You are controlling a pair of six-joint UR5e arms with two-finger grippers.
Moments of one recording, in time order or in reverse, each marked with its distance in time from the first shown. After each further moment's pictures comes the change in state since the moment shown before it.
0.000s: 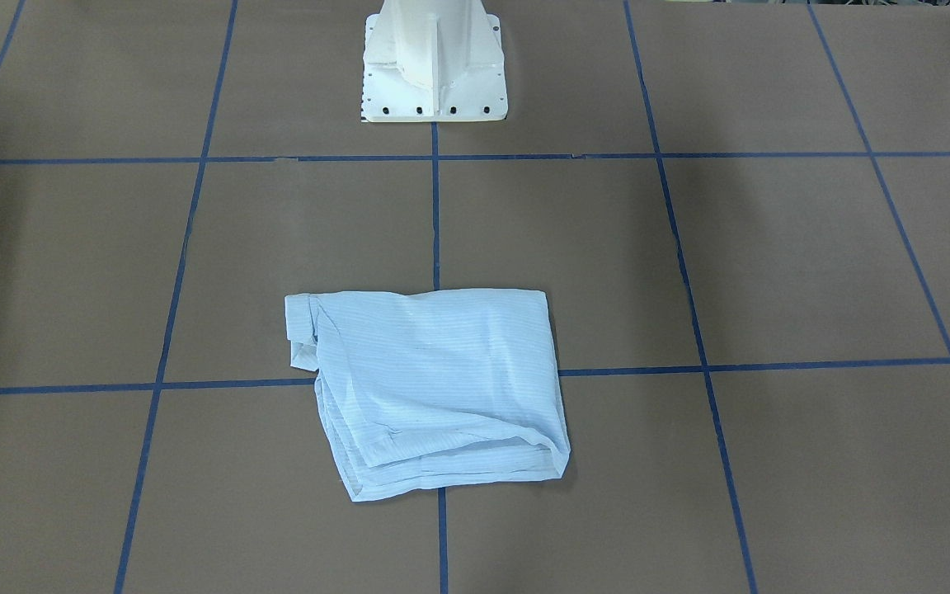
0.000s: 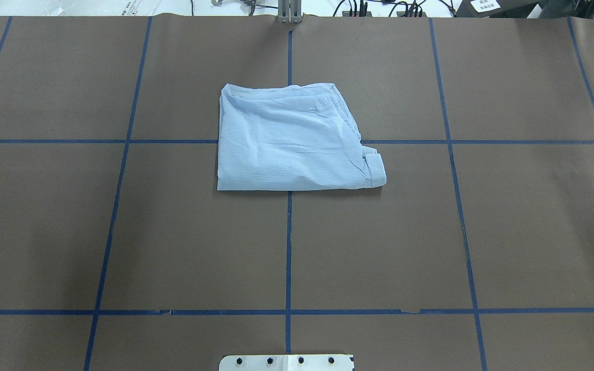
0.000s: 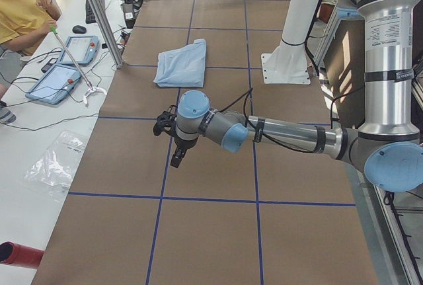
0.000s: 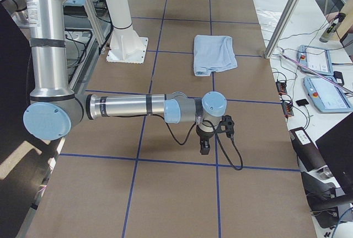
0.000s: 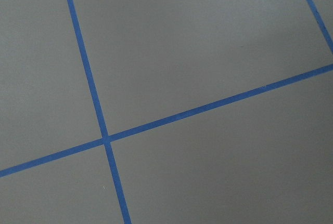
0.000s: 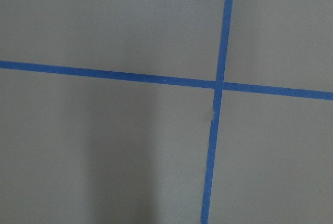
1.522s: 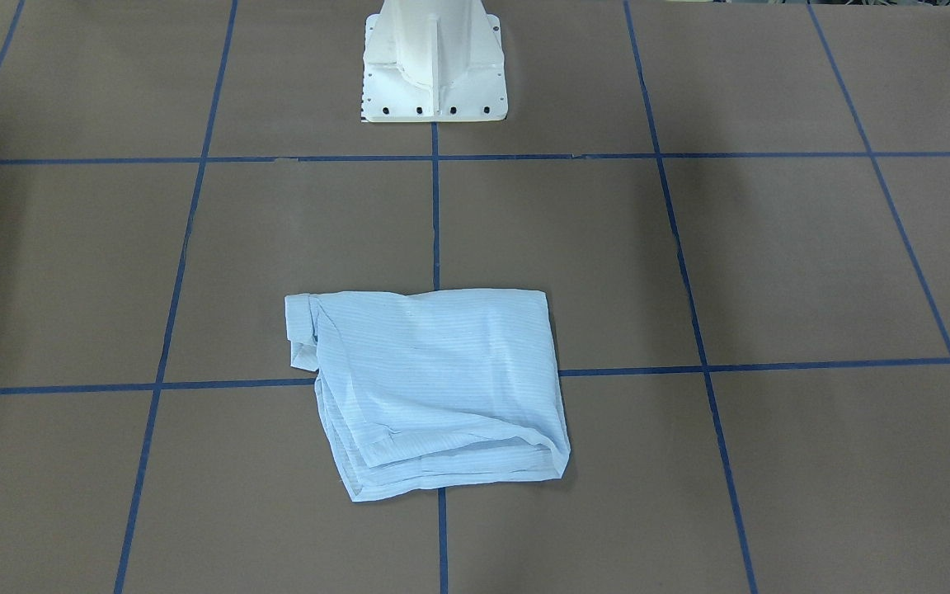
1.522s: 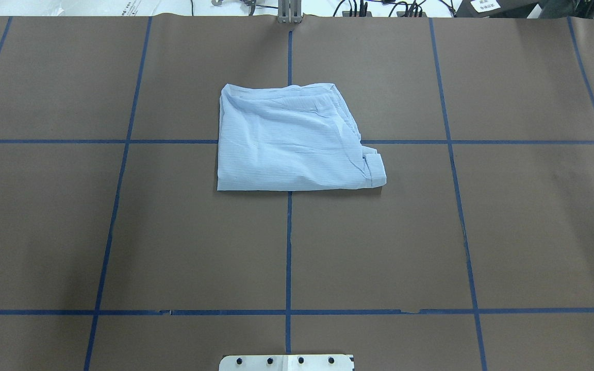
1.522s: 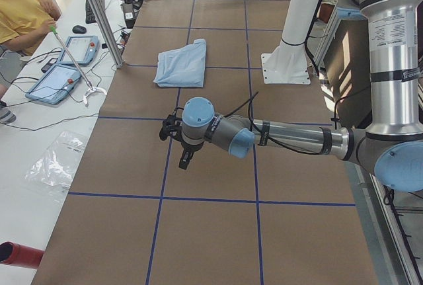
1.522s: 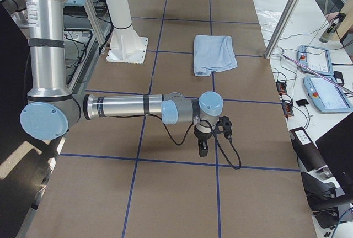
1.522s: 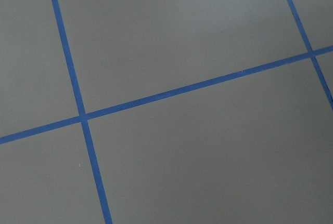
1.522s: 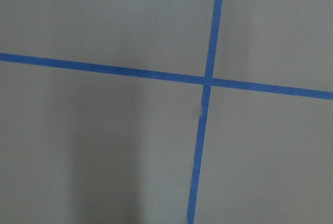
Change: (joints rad) left arm -0.026 0.028 -0.001 -0.001 -0.111 0.002; right arm -0.008 -0.031 0.025 0.021 -0.047 0.003
